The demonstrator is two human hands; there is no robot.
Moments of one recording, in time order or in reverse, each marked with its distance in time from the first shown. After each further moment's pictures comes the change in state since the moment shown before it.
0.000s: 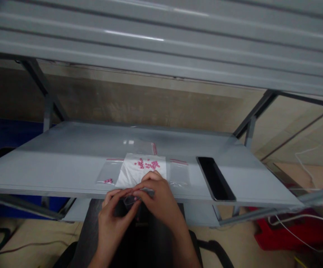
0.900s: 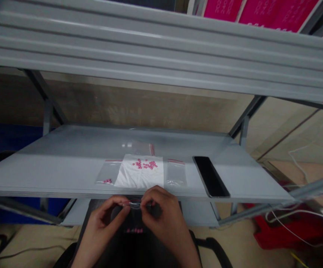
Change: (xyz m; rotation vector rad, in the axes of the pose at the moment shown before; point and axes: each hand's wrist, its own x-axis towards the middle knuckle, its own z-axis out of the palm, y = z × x) left_hand 0.012 0.024 -0.035 -0.376 -0.302 -0.259; right_hand -0.039 -0.027 -0.007 0.000 0.112 0.036
